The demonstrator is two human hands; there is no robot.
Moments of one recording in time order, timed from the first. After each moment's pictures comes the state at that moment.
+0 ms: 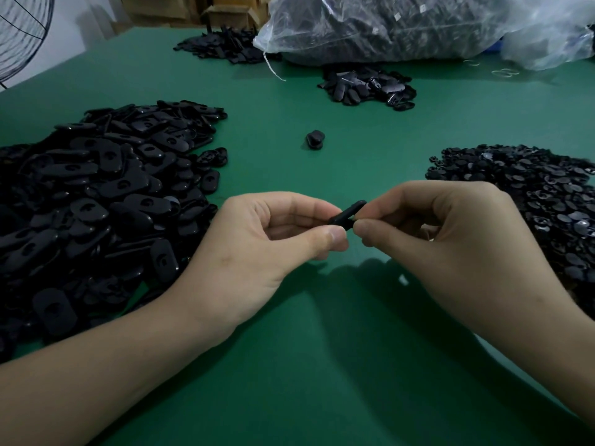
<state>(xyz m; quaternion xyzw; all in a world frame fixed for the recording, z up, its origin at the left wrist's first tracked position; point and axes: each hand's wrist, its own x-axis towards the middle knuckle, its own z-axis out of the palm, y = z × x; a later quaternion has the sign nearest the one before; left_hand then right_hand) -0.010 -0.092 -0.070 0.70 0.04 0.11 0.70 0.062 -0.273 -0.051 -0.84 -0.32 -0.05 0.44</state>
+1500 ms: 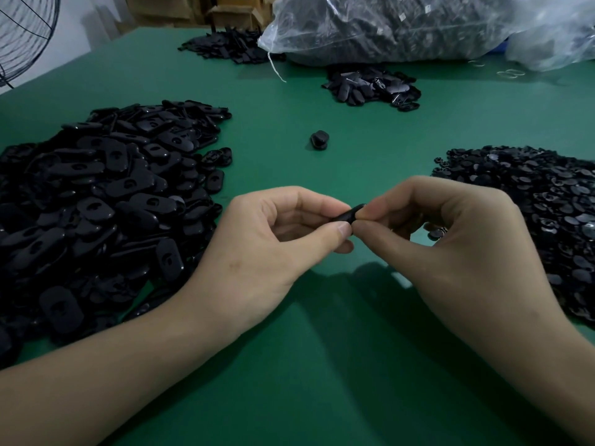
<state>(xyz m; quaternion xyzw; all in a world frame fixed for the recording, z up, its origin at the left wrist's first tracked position) -0.011 -0.095 -0.068 0.72 0.02 0.13 0.68 0.051 -0.267 -0.052 -0.82 -0.31 -0.09 0.47</state>
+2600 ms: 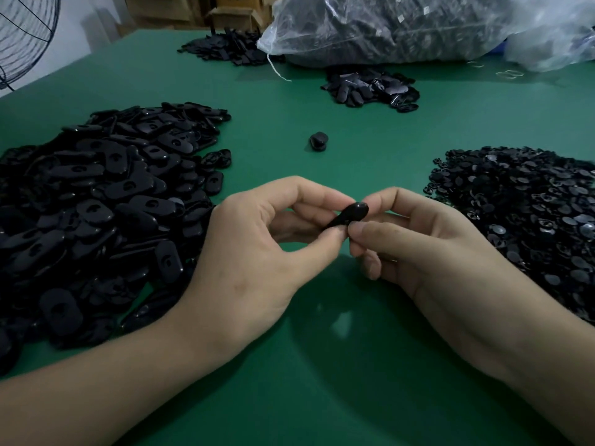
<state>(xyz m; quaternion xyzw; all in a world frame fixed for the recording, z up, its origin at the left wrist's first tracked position) -0.011 -0.097 -0.071 0.78 -0.02 0.24 0.58 0.051 -0.260 -0.056 -0.61 -0.18 0.26 0.73</state>
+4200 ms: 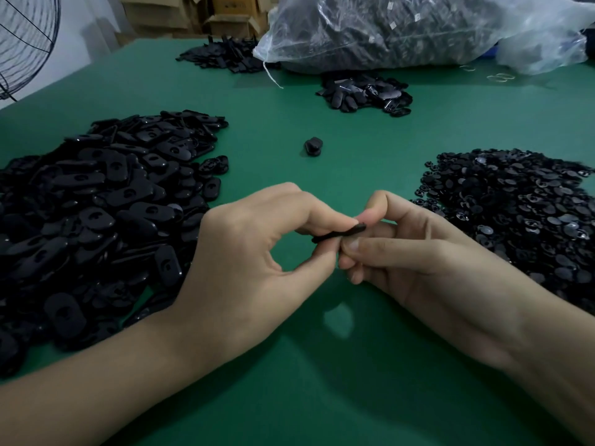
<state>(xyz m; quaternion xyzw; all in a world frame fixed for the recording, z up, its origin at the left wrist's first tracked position) -0.020 -0.098 -0.060 0.87 -0.12 0.36 0.31 0.058 -0.269 -0.057 -0.51 -0.21 0.35 0.75</state>
